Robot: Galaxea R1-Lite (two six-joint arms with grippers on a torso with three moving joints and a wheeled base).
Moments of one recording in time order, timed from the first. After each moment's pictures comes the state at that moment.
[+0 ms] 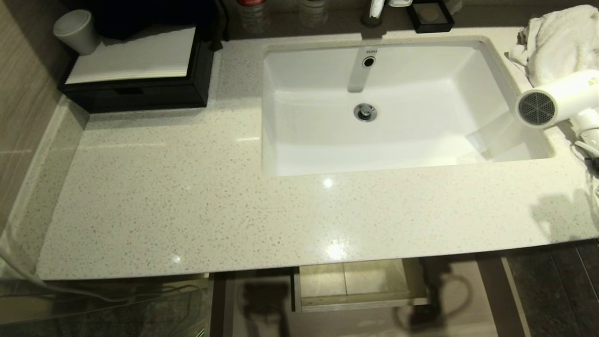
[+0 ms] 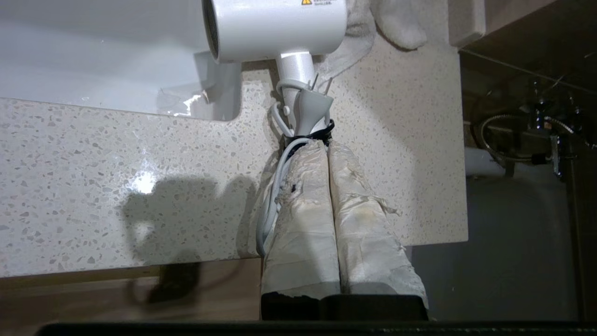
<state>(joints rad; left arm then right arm) 0.00 0.00 0.00 0.00 0.00 0.00 -0.20 0.82 -1.00 0.21 -0.06 -0.40</state>
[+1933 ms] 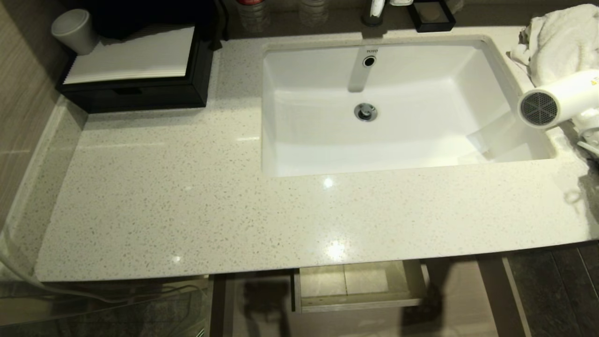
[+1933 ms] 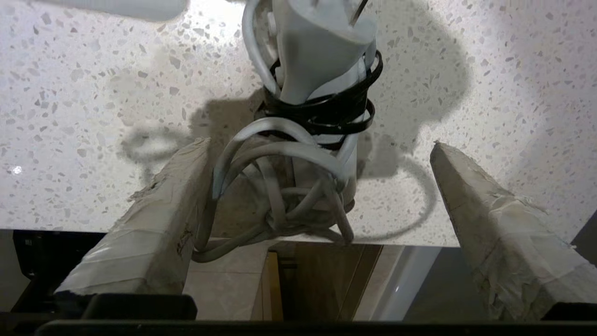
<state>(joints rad) 0.00 0.00 0.00 0.00 0.00 0.00 -0.58 1.46 -1.59 0.84 0.33 -0.65</state>
